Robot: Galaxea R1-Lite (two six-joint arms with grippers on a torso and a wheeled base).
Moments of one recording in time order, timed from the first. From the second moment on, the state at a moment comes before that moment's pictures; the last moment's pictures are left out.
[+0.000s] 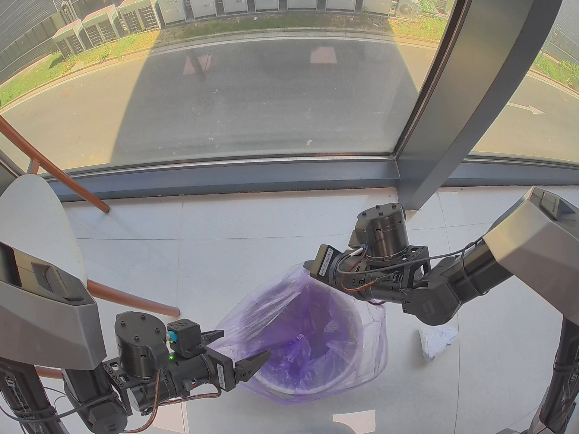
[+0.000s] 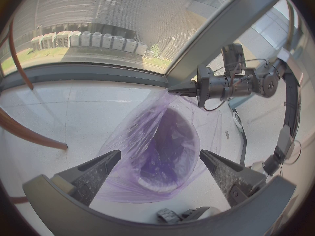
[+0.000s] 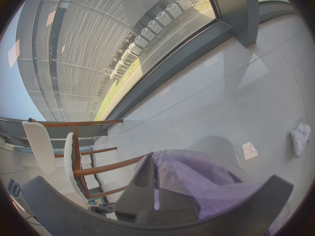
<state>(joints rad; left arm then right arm) -0.60 2.06 -0.10 -1.55 -0.08 -0.27 0.66 2.19 -1.11 -0.60 0.06 0.83</state>
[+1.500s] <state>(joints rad) -0.75 1.73 -0.07 -1.55 -0.09 -0.92 0.63 2.22 -1.24 -0.57 0.08 0.87</state>
